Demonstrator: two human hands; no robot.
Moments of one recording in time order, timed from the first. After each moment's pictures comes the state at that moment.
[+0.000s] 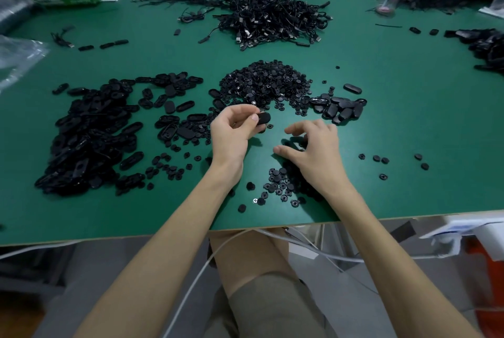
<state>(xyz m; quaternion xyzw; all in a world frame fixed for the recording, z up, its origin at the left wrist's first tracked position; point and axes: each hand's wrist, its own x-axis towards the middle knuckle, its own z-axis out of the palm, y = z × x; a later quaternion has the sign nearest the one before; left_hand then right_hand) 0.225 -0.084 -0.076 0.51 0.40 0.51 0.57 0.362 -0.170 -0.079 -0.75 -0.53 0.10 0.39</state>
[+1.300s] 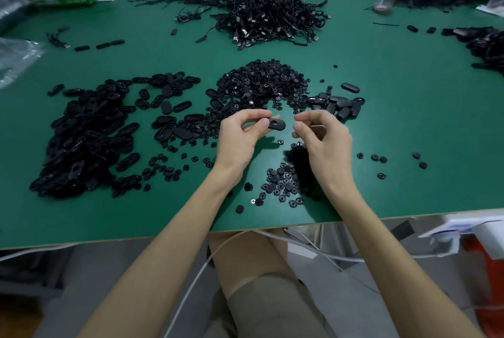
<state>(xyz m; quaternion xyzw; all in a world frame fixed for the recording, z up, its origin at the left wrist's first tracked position) 0.229 -0.088 -0.077 0.61 0.36 0.45 0.54 0.361 -0.177 -0.068 -0.68 -0.43 0.15 0.58</state>
